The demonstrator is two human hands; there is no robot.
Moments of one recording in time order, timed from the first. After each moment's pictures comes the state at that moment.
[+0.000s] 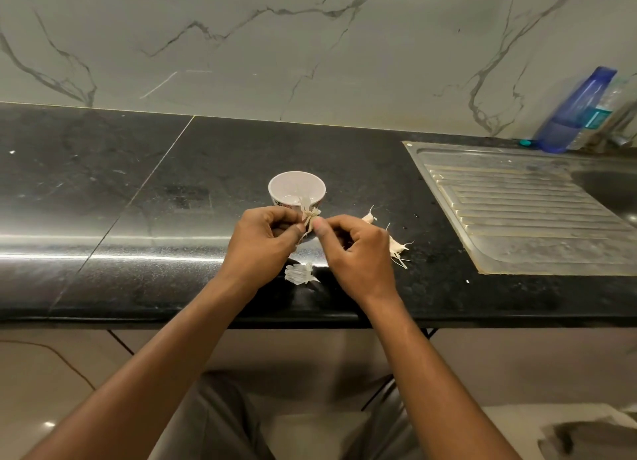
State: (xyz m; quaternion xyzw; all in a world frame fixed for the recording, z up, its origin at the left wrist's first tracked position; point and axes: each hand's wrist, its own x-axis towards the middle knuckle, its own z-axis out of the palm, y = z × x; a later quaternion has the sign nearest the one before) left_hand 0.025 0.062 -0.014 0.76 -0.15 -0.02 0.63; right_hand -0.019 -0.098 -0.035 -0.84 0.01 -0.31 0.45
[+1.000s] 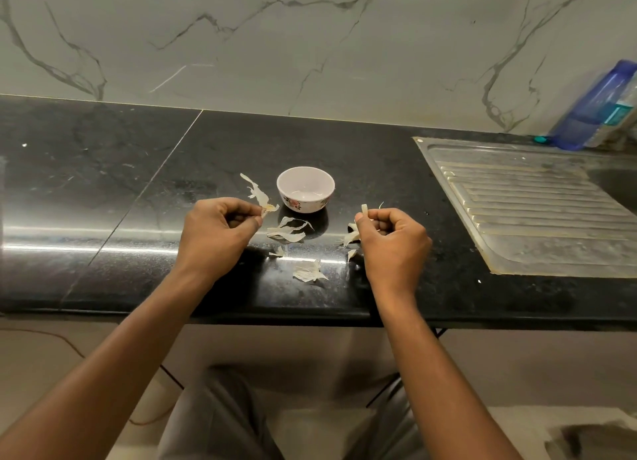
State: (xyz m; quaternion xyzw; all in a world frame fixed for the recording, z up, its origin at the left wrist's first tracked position) left_hand 0.052 0.121 -0.024 0.83 -0.09 0.09 0.55; right_hand -0.012 -0.111 -0.040 -0.76 0.20 -0.39 0.48
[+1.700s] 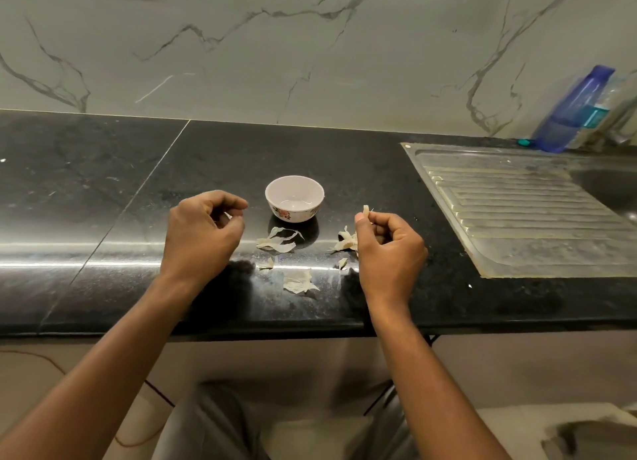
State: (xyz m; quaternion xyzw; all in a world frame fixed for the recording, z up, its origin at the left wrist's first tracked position) left_hand 0.062 0.118 -0.014 0.84 -0.13 0.17 0.49; right_hand -0.017 -0.109 -0.036 -0.71 0.20 -0.42 0.52
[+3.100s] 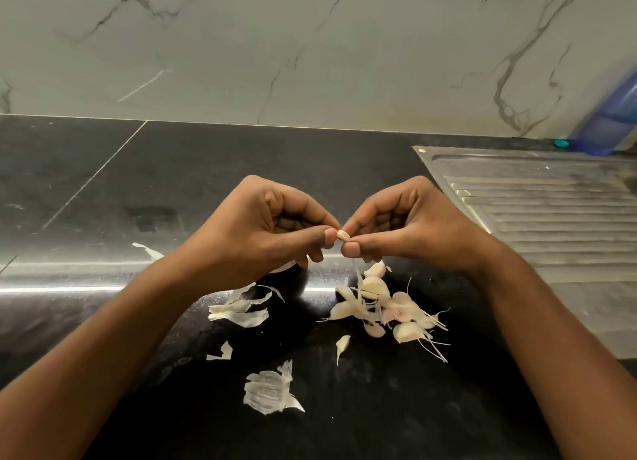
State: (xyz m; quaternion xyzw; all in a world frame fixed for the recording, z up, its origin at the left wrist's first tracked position) left_hand 0.145 0.018 0.006 0.72 -0.42 -0.09 0.54; right_hand 0.086 -0.230 0.016 -0.83 -0.19 0.01 0.53
